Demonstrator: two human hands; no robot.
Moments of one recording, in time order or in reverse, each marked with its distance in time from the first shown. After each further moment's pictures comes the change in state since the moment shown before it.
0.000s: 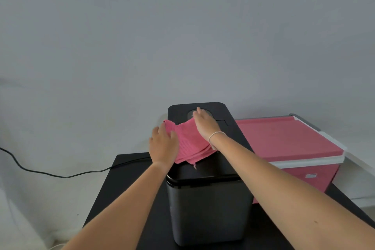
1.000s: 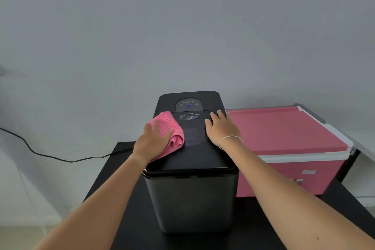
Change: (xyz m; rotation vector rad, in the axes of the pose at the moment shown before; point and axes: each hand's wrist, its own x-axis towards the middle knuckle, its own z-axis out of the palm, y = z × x) left_hand -0.003 0.004 0.021 0.462 -0.194 -0.017; right_hand 0.006 0.099 -0.044 -0.520 -0.017 0.026
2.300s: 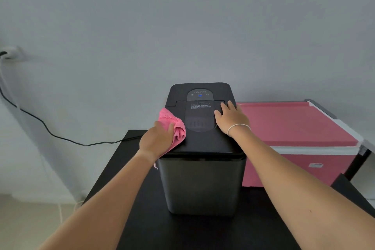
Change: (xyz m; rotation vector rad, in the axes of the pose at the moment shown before) left_hand -0.038 -0.015 -0.002 0.050 0.069 -0.015; right_hand -0.006 -0.002 -0.001 -0.096 -0.021 0.021
